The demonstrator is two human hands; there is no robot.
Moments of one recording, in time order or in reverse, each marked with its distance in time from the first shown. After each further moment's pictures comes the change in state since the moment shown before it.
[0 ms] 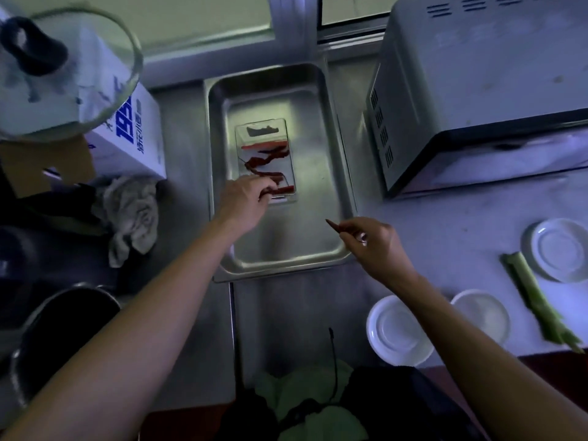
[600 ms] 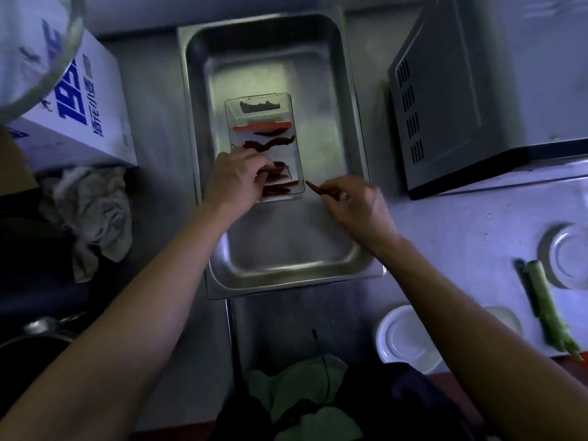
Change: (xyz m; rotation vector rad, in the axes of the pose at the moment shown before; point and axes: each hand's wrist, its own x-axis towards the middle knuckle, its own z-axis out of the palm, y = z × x) left_hand 0.063 -0.061 0.025 -0.028 0.001 0.151; right_hand 0.105 -0.010 0.044 -0.110 -0.076 -0.047
